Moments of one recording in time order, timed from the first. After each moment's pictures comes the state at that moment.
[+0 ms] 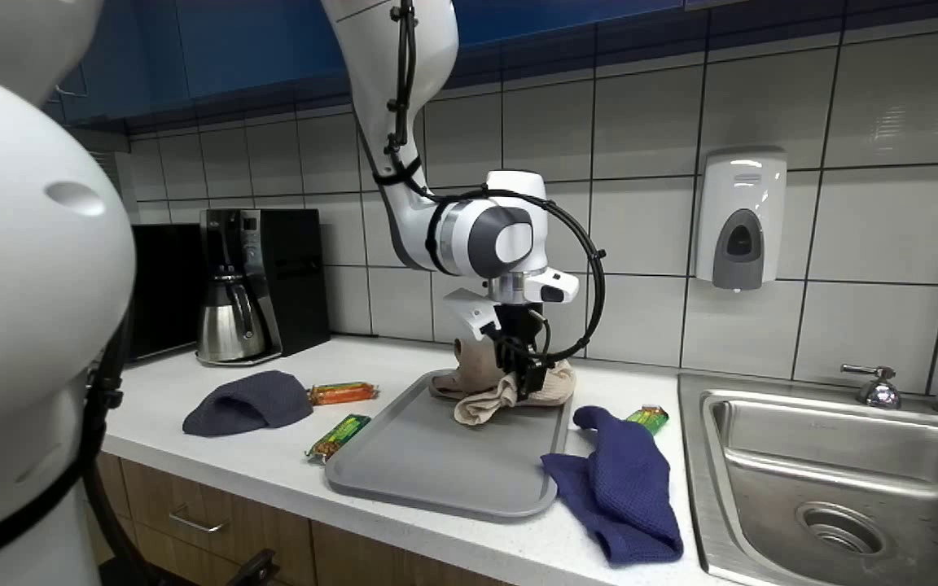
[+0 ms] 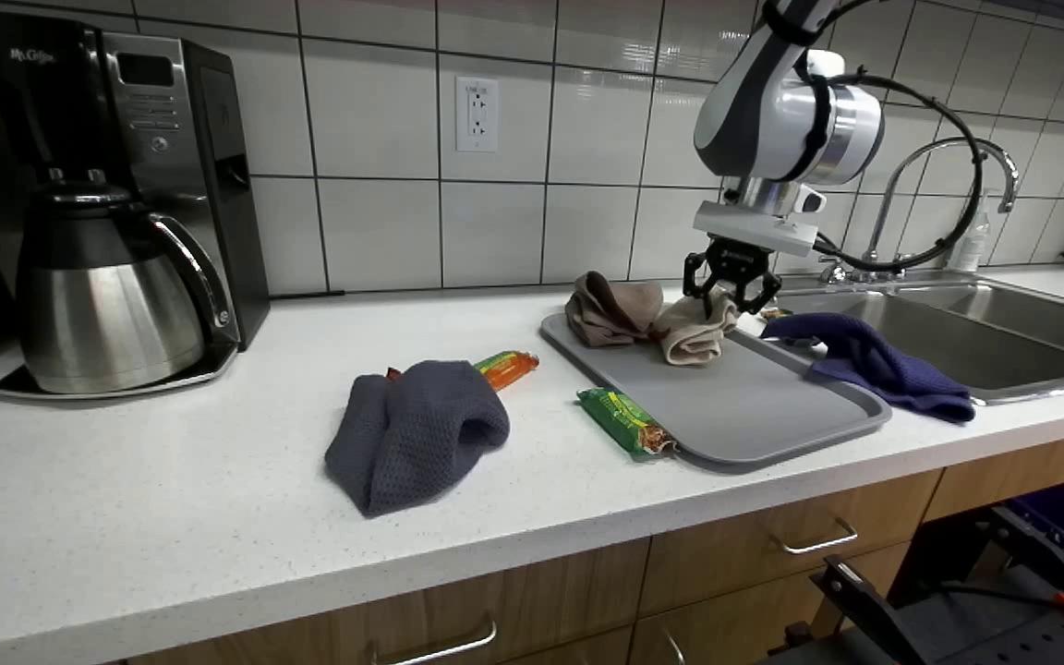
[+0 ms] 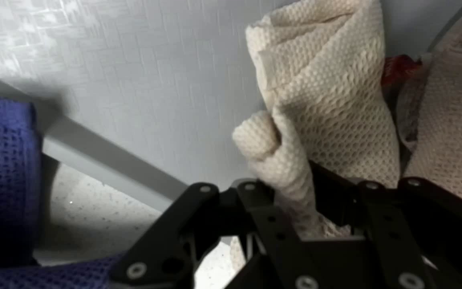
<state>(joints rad) -0.01 0.38 -0.13 -2.22 0.21 2.74 0.41</state>
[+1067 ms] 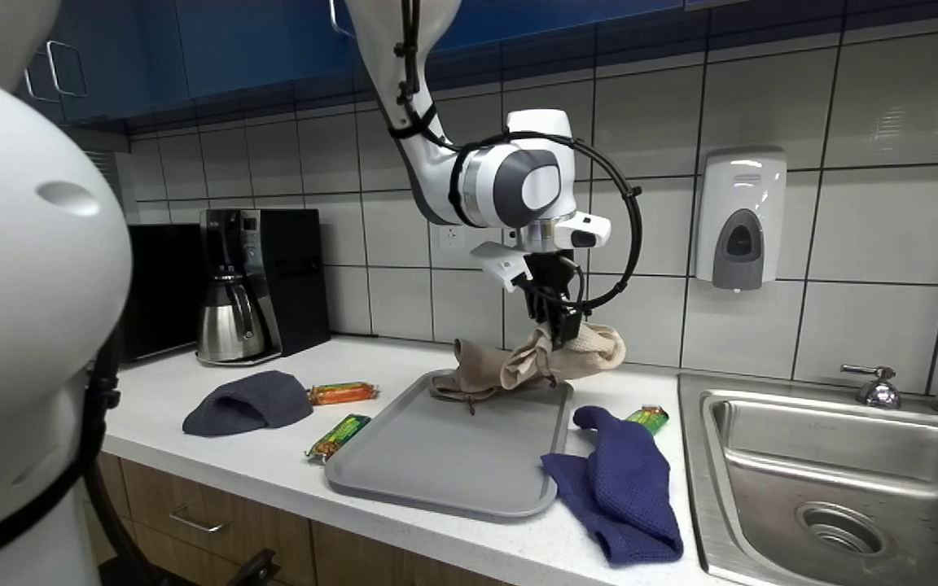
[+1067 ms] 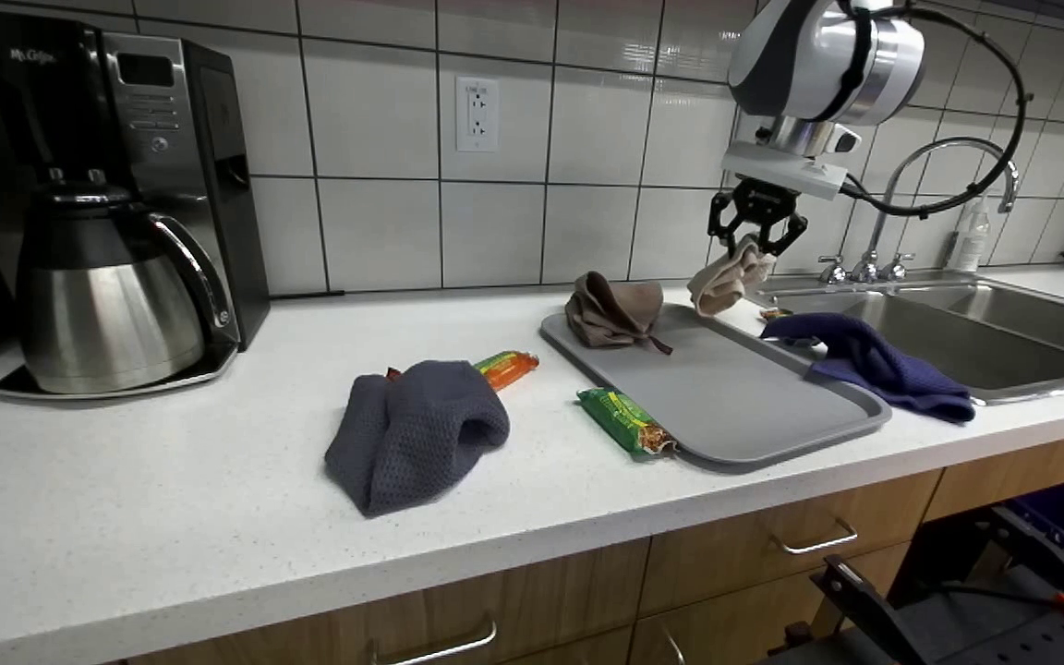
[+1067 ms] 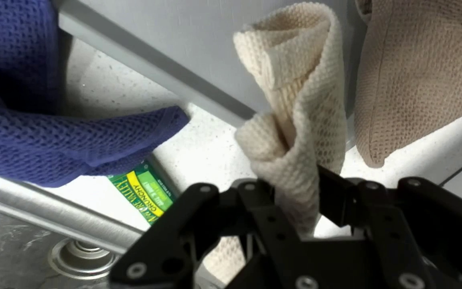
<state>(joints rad) -0.03 0.28 -0.19 -2.18 0.19 2.74 0.41</state>
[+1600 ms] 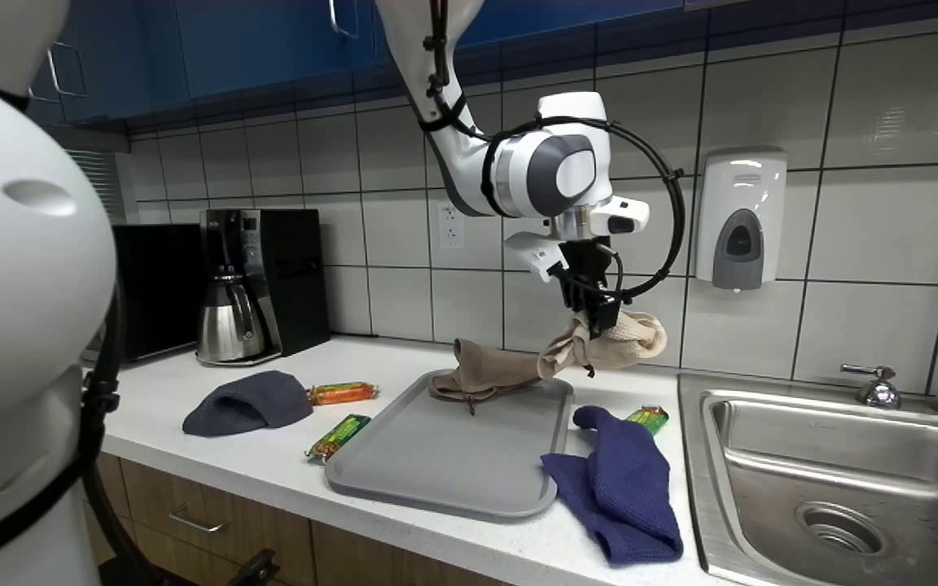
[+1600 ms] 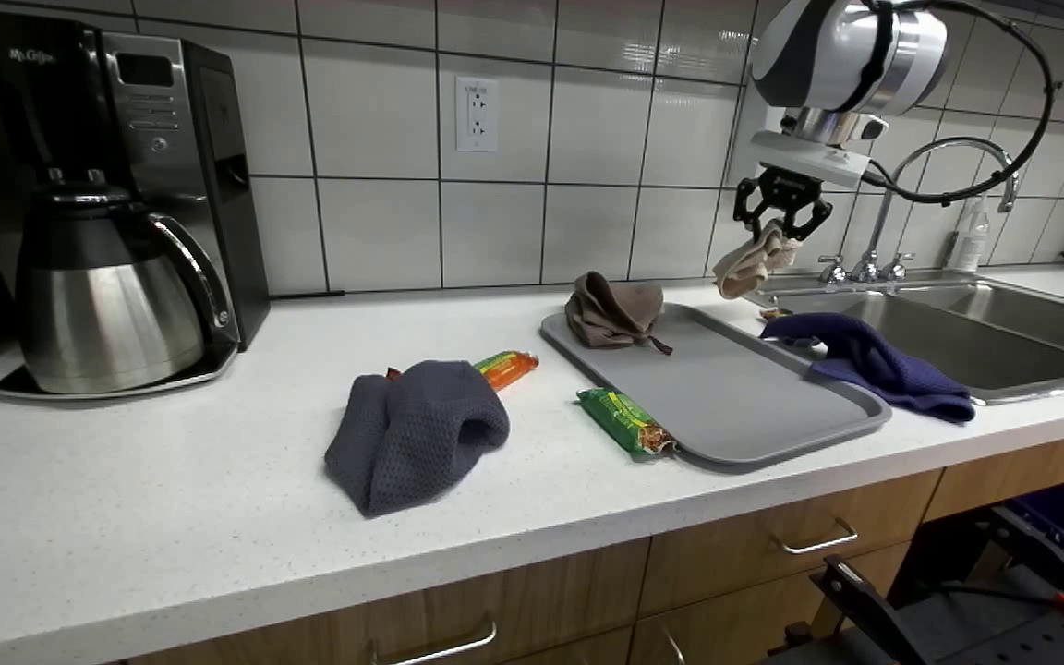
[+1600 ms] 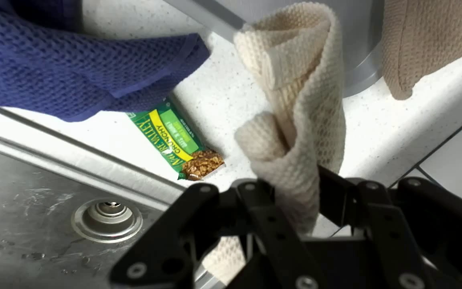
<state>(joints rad) -0.08 0.30 -0.21 -2.11 0.18 2.73 0.41</state>
